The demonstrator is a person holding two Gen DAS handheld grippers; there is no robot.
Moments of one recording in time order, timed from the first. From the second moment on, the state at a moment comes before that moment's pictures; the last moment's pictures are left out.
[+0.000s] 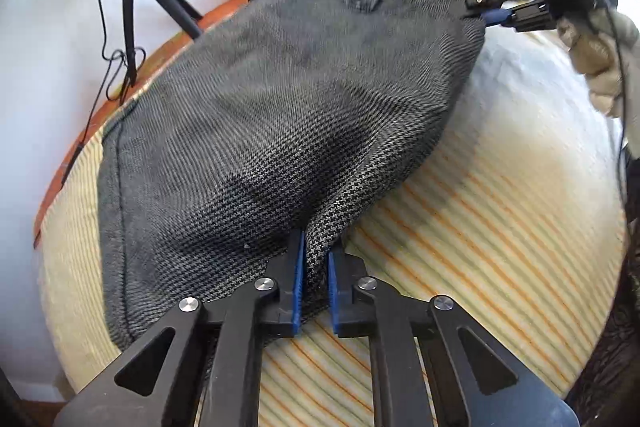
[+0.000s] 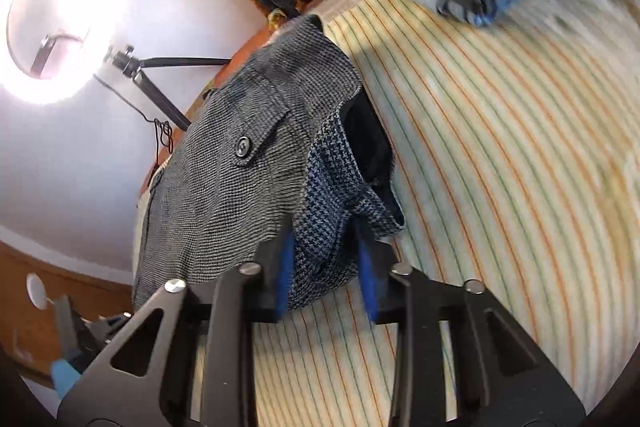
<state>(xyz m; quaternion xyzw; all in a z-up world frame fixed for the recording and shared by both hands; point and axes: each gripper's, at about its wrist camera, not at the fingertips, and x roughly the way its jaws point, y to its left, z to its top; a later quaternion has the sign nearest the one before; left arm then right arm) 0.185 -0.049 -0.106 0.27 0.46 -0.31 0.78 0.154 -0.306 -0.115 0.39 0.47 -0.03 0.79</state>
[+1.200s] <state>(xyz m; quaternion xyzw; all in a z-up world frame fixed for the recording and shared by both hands) 0.206 -0.021 -0.085 0.19 0.45 -0.25 0.84 0.137 -0.313 -0.087 0.27 0.47 -0.06 0.84</state>
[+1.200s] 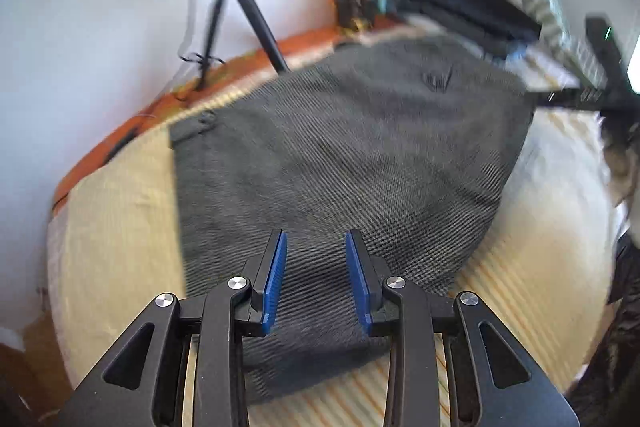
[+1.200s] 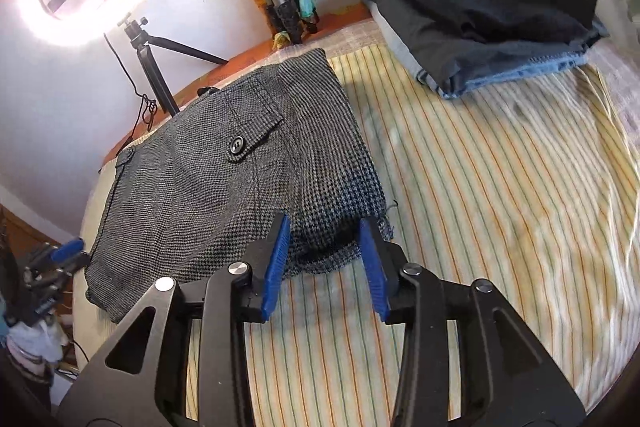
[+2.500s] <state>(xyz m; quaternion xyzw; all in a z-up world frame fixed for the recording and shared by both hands) 0.222 0.082 -0.079 -0.02 0.51 -0.17 0.84 0.151 -0.040 -0.069 -0.06 0.47 0.30 0.83</state>
